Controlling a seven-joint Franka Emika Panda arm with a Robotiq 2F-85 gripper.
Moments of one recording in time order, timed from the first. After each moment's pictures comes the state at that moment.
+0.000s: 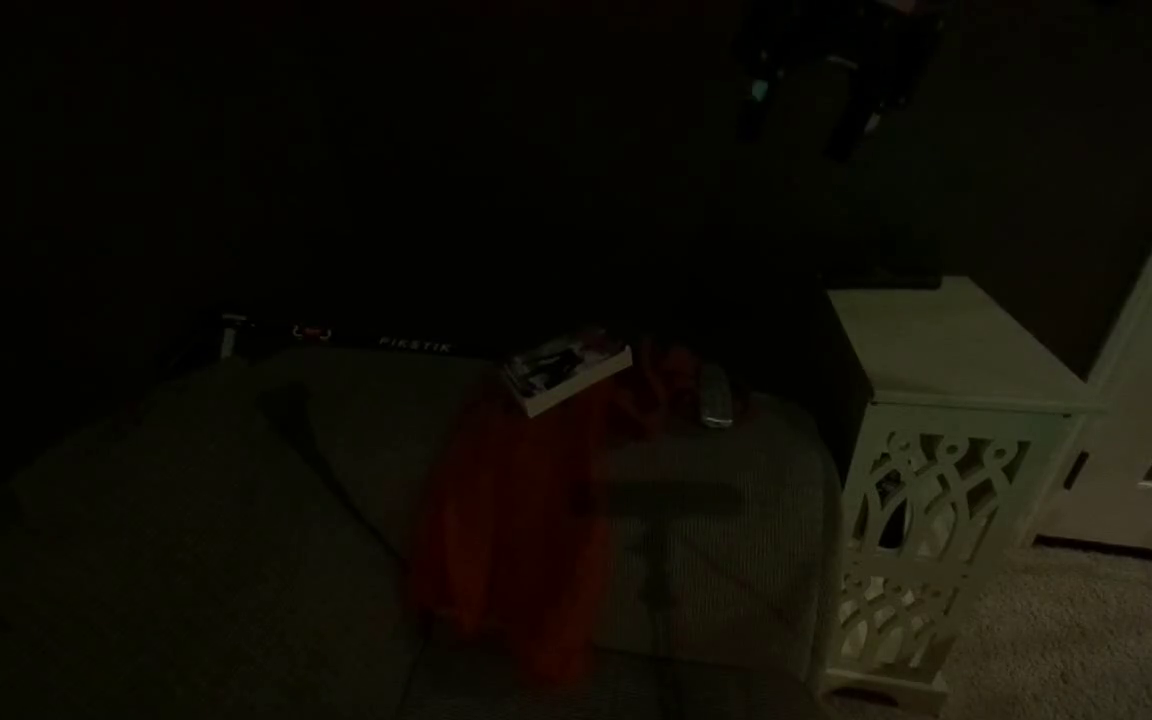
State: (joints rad) arm 0.07 -0.18 0.09 -2.24 0.22 2.35 0.33
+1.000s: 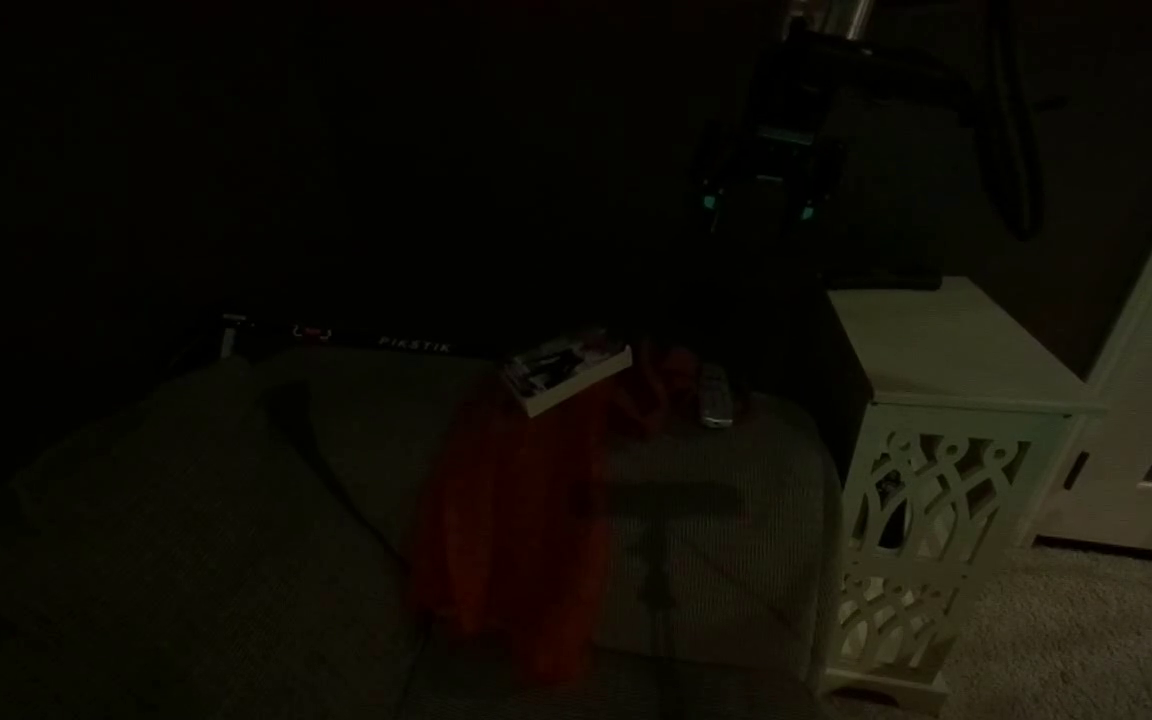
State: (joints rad) arm 0.01 0.23 0.00 -1.93 0.22 2.27 0.34
